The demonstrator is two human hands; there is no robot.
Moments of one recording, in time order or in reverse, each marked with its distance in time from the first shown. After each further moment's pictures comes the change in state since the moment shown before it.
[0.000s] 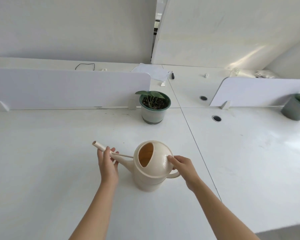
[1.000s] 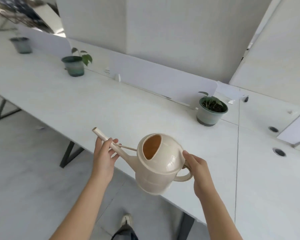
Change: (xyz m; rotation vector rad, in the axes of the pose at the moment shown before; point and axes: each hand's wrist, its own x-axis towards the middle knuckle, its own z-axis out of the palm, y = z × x) left_hand -0.257 0.031 -0.103 -0.070 0.324 0.361; right_hand -0.150 -0.002 -0.010 0.089 -0.447 -0.201
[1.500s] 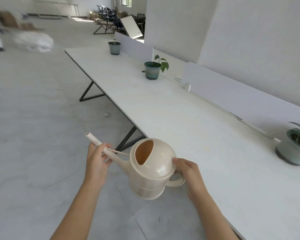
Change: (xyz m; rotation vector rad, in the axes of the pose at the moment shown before) left_hand -0.020 0.101 -0.218 -0.090 0.391 0.163; right_hand -0.039 0.006 0.225 -0.128 -0.452 0.023
